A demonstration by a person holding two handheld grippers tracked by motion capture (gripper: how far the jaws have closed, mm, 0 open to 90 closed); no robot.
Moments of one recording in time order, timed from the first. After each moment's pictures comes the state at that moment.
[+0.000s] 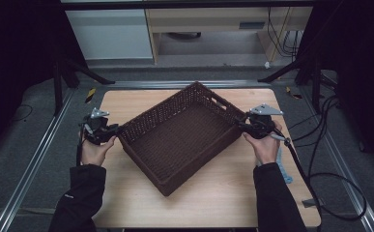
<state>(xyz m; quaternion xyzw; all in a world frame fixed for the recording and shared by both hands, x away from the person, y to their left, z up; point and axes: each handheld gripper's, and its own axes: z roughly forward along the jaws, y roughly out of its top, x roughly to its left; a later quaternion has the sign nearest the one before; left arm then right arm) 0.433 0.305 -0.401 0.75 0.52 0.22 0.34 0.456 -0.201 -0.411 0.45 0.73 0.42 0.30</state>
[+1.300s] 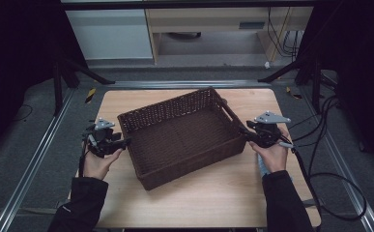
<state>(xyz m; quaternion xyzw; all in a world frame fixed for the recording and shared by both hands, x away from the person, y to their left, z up) 0.397 0.279 -0.401 0.76 0.51 0.20 0.35 0.427 -0.211 -0.407 0.41 0.76 0.43 0.27</state>
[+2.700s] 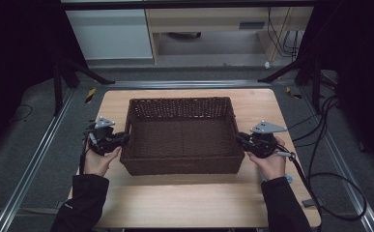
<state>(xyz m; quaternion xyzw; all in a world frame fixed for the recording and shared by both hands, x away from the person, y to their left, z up) 0.403 0.285 -0.407 0.76 0.50 0.20 0.37 0.397 -0.201 -0.416 0.39 0.78 0.43 0.22</state>
